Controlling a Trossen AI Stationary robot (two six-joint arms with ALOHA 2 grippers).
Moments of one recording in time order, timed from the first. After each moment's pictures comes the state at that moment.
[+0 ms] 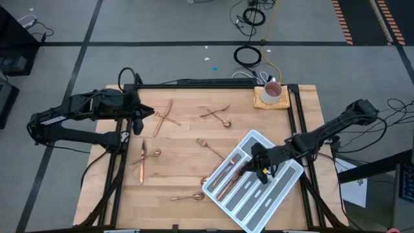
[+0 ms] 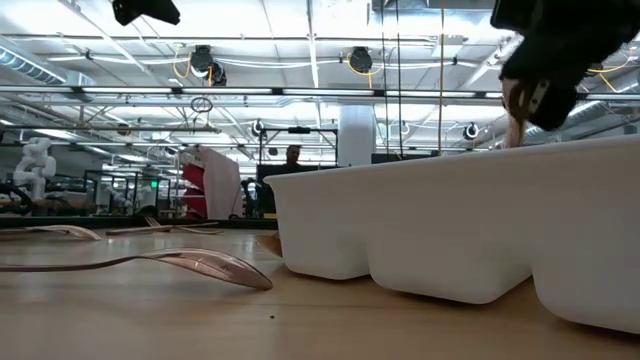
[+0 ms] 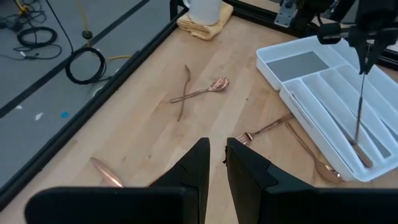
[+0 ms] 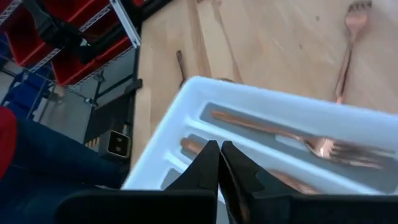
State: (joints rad) left arm 0.14 0.80 1.16 -0.98 -0.17 -0.23; right arm 0.44 1.09 0.56 -0.01 0.12 0.81
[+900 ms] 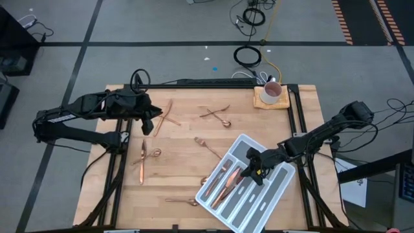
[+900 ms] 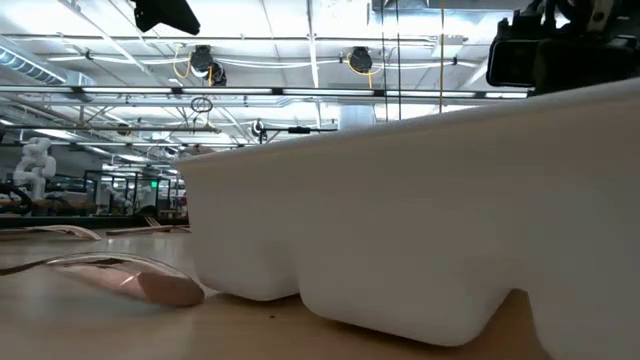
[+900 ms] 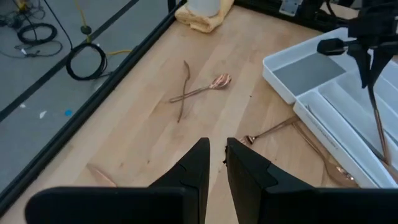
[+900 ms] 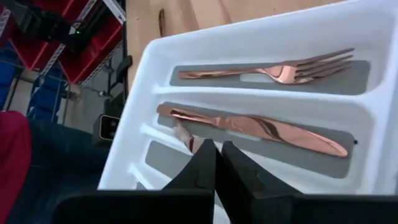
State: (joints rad) left arm 0.14 0.90 1.16 -0.91 -0.17 -0.20; right arm 0.40 1.26 0.48 0.11 0.01 0.96
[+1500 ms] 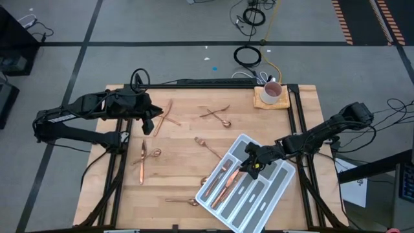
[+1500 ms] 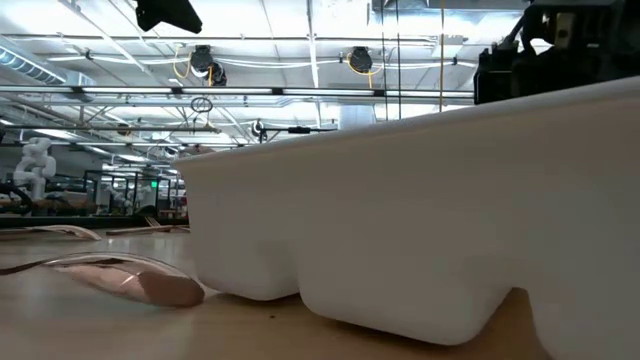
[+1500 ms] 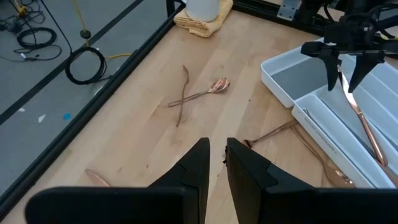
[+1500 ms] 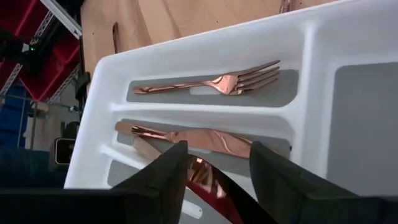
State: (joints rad) left arm 0.14 0.90 1.16 -0.90 -0.17 -0.20; right arm 0.33 1.26 0.47 0.10 0.03 0.98
